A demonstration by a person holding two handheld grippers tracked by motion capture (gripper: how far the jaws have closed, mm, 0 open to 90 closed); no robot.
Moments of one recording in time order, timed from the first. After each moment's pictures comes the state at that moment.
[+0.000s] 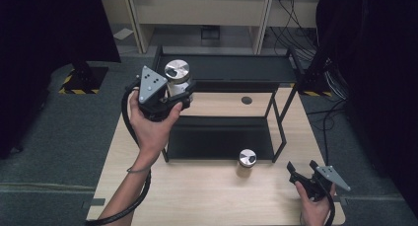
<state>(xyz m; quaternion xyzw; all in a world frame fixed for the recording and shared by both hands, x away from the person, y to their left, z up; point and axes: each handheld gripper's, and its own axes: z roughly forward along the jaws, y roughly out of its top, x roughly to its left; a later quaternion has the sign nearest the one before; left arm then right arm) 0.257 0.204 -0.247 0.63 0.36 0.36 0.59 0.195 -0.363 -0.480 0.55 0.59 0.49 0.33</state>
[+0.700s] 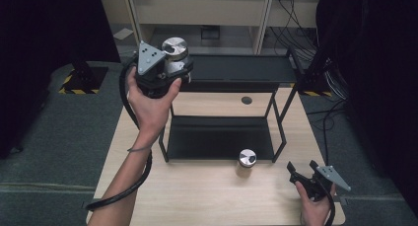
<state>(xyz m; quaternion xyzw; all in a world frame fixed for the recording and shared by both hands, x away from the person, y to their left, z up) 0.285 0.199 -0.215 0.62 0.38 0.38 0.57 0.195 -0.364 -0.480 0.55 0.59 0.49 0.33</state>
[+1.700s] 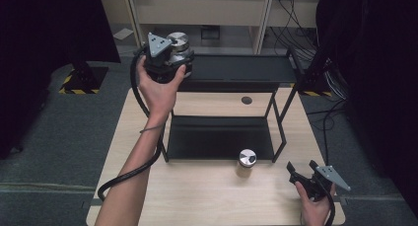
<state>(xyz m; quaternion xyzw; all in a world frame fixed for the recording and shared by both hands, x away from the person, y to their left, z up) 0.335 0.186 -0.219 0.62 0.42 0.37 0.55 0.195 -0.365 -0.480 0.55 0.59 0.49 0.33</state>
